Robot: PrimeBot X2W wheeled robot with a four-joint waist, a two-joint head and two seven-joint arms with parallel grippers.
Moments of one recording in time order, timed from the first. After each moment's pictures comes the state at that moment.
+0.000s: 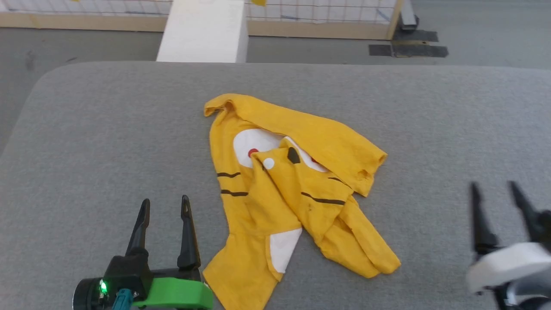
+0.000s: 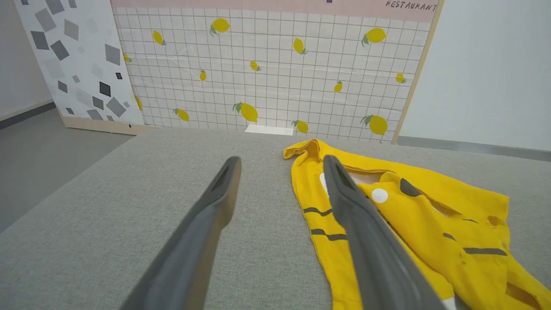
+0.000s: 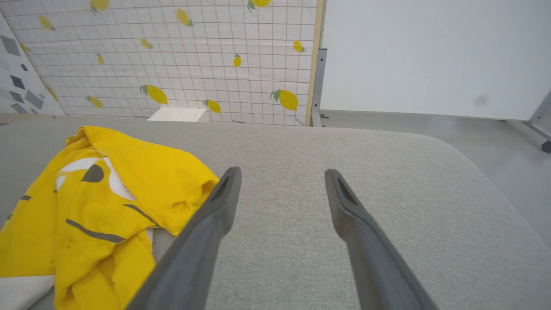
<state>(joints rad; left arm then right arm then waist) 0.04 0.38 -0.47 -0.23 -0.42 0.53 -0.25 0.09 -0.05 -0.19 -0.25 0.08 0.13 0.14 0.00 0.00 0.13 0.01</state>
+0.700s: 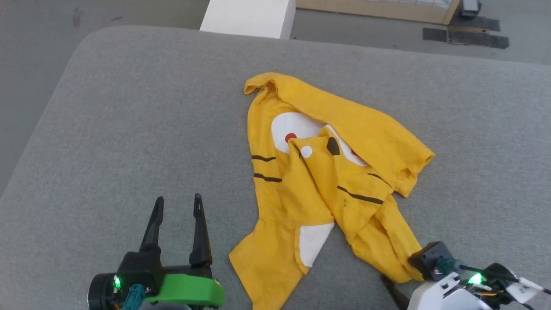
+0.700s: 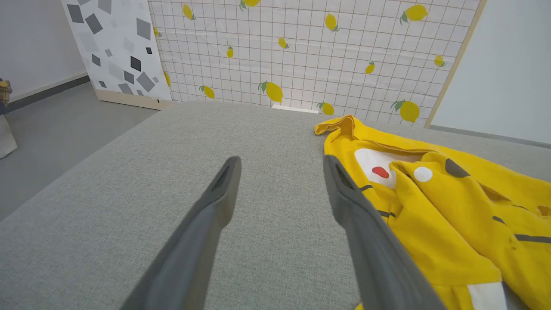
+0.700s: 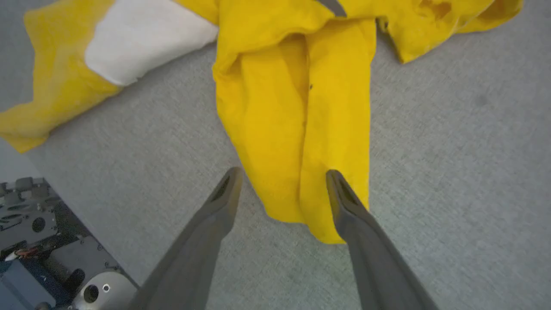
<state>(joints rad) 0.03 0.30 -0.44 -0.18 -0.38 0.44 -0.26 0.11 -0.32 0.29 -0.15 0.16 0.13 0.53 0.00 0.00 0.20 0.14</state>
